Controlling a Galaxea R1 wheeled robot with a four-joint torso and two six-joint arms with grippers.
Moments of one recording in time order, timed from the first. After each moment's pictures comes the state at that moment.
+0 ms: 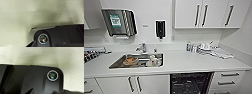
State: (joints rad) left arm 1.50 2.78 -2.49 -0.01 -0.14 0.05; right arm -1.58 2.88 -2.66 -0.44 0.16 0.30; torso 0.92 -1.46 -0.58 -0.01
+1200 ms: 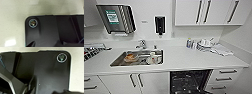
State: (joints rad) left arm 1.51 3.01 -2.77 -0.03 -0.15 0.06; right arm -1.57 3.01 -2.78 -0.44 0.08 0.30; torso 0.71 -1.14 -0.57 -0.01
